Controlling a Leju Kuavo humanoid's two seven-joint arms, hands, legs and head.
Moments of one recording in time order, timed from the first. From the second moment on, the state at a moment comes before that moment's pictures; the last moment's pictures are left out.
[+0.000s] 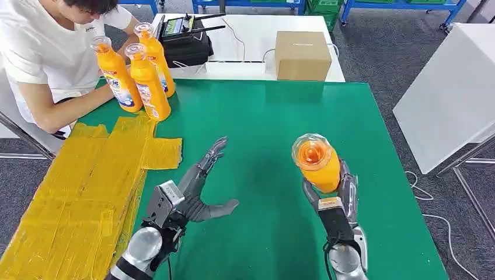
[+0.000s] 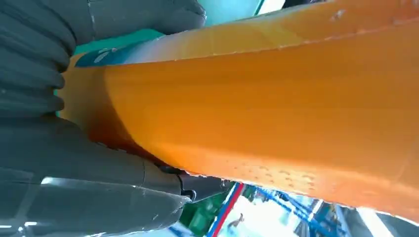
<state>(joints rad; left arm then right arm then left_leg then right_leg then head) -0.17 -0.08 -0.52 -1.49 -0.05 -0.05 -0.31 0.00 0.12 0.12 -1.47 0.39 -0.31 -0.41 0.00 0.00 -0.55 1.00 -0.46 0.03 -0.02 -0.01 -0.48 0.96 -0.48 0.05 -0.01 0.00</state>
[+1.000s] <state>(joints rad) -0.23 -0.09 -0.54 -1.45 0.03 -0.07 -0.30 -0.12 0.21 0.42 -1.24 0.34 -0.24 -0.44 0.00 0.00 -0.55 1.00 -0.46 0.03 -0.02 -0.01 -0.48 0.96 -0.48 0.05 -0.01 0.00</state>
